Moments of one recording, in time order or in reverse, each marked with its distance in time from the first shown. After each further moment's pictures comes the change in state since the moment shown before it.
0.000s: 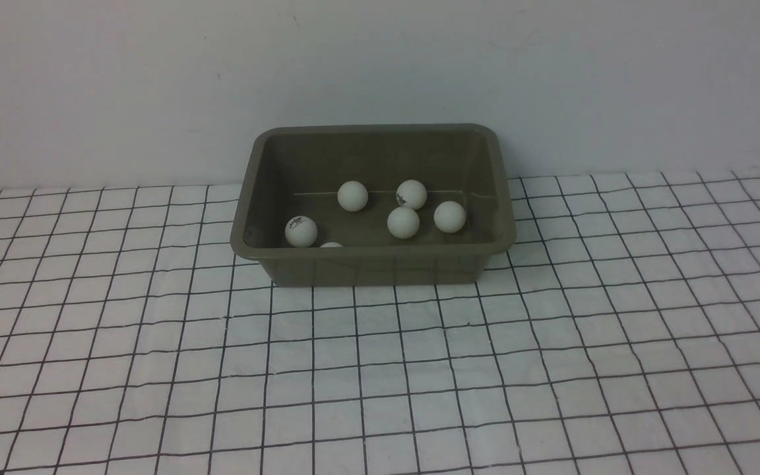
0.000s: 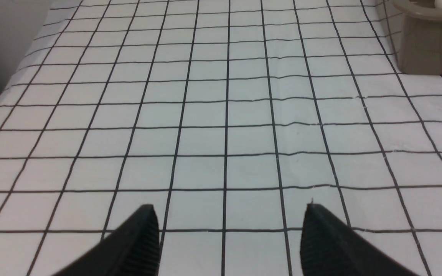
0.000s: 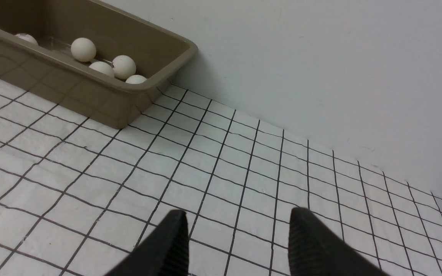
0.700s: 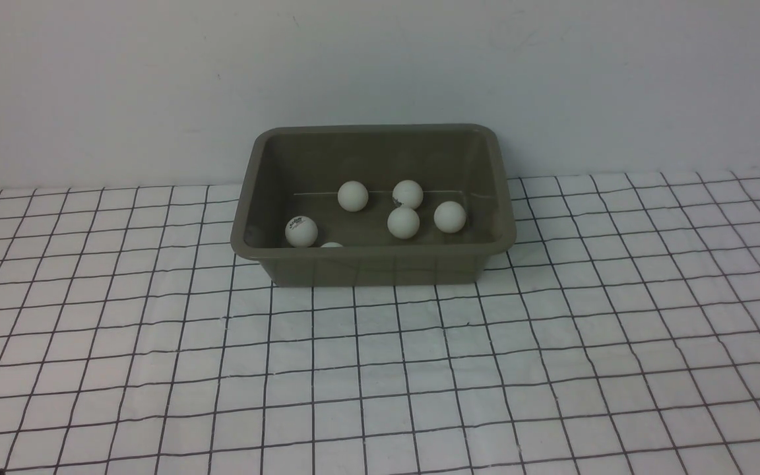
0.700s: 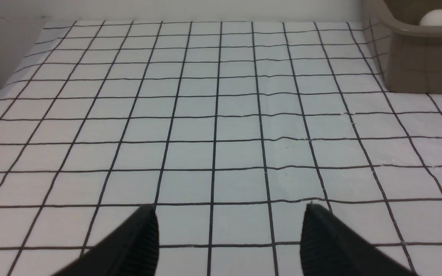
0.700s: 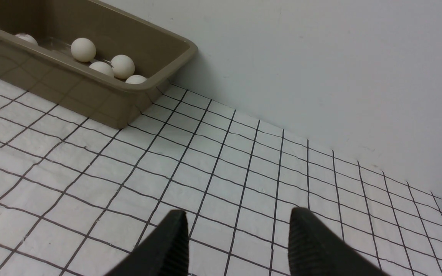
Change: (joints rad) right arm 0.001 0.000 0.000 0.000 0.000 0.000; left arm -0.061 -0.111 0.083 0.017 -0.063 -0.036
